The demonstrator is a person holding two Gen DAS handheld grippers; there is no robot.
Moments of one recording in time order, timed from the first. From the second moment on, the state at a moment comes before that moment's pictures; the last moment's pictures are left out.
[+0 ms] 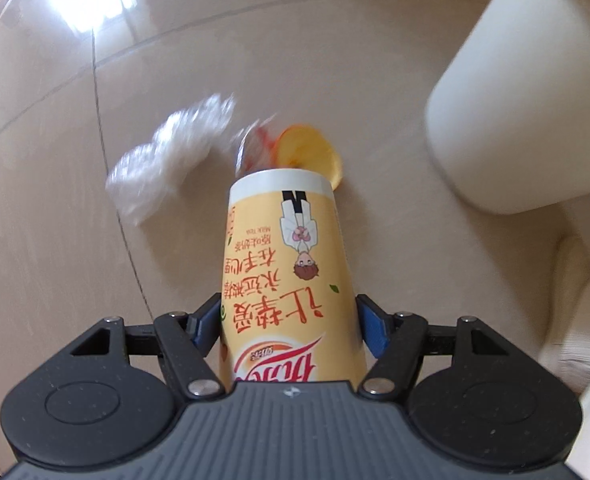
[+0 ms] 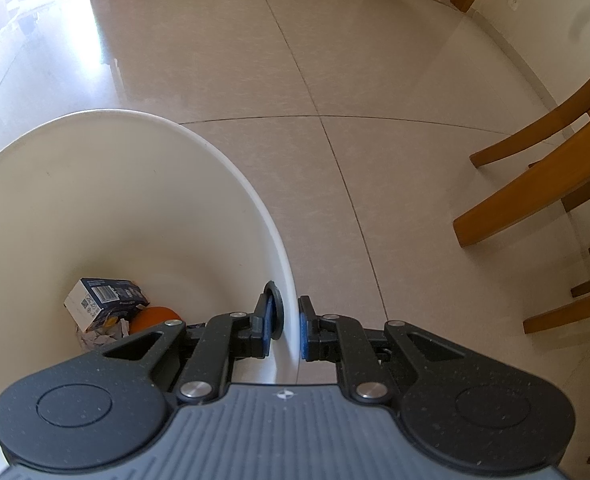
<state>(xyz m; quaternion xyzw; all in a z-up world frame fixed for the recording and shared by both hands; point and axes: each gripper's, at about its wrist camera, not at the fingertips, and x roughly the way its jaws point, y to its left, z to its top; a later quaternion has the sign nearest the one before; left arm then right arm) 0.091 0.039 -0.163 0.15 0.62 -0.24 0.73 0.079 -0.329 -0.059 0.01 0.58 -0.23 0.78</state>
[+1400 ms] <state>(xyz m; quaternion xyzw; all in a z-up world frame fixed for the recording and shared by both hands) 0.110 -0.158 0.025 0.13 0.47 -0.41 0.77 0.077 -0.330 -0.061 0.01 0.58 -0.23 0.78</state>
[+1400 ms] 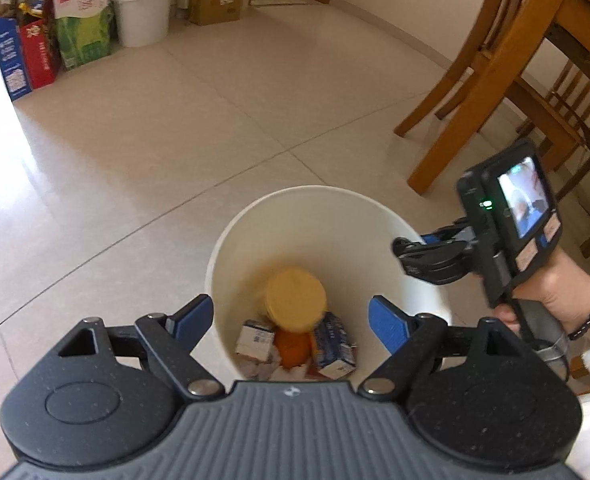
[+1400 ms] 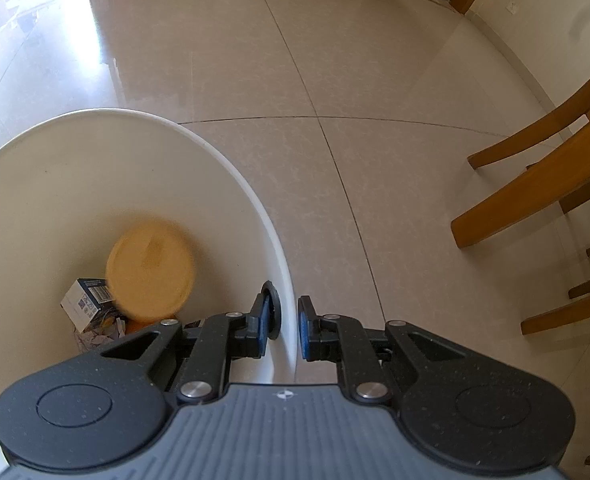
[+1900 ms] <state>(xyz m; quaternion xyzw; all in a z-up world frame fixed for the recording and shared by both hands) 0.129 -0.072 -0.016 0.18 0.45 -0.32 0.82 0.078 -0.330 -0.062 0.01 0.58 -0.23 0.78</state>
